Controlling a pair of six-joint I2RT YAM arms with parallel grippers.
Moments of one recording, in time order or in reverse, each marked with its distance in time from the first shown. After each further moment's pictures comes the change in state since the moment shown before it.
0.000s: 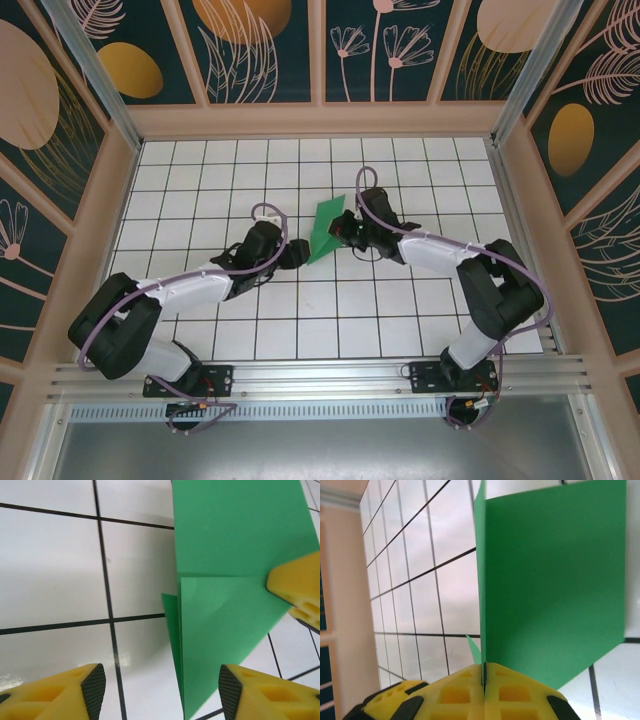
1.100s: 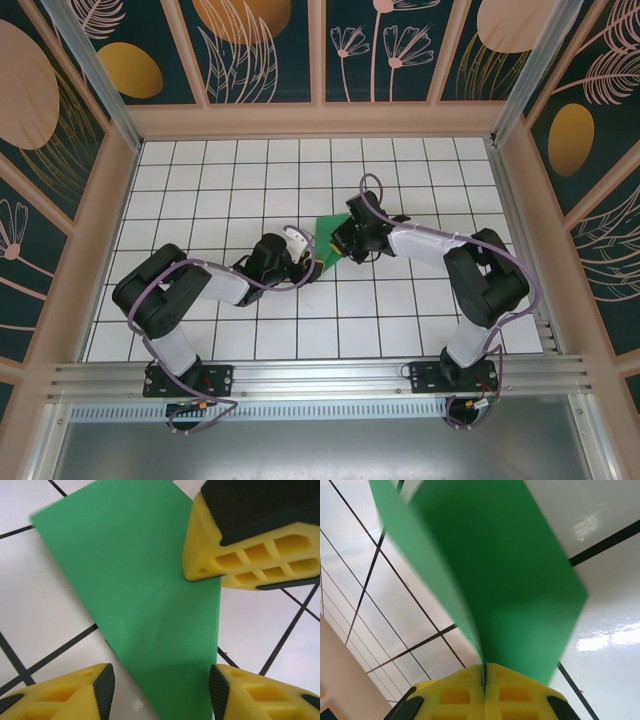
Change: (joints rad) left arm -0.006 0.290 -0.085 0.478 0.222 0.491; right arm 0.010 0.103 0.106 -0.258 -0.007 0.329
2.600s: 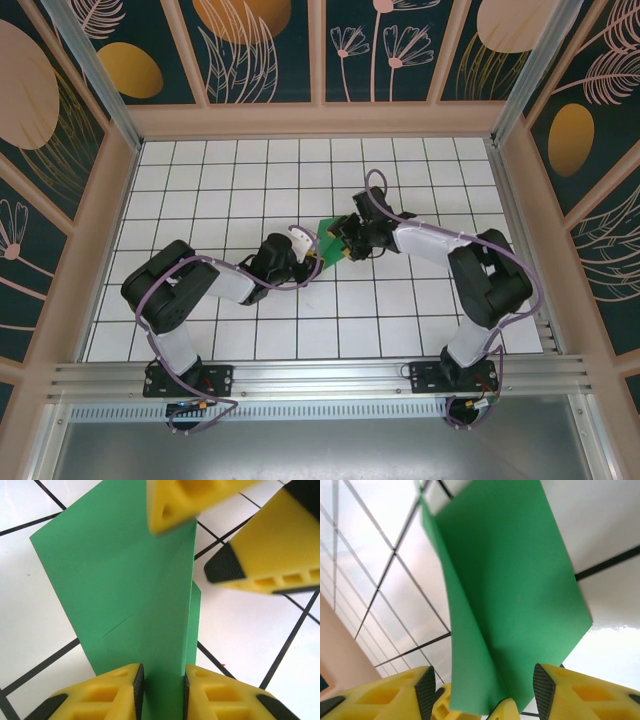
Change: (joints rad) left arm -0.020 0.050 0.030 0.025 -0.015 -0.016; right arm -0.048 -0.036 -0.007 0.006 -0.043 -0.064
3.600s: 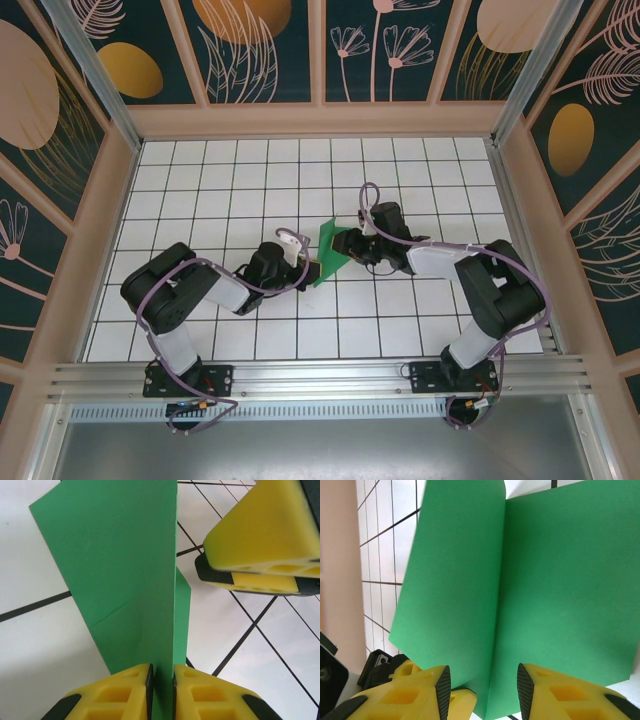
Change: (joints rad) left arm 0.000 -0.007 -0.109 0.172 0.073 -0.283; right arm -0.039 -0.068 -0.260 0.373 -0.185 -0.479
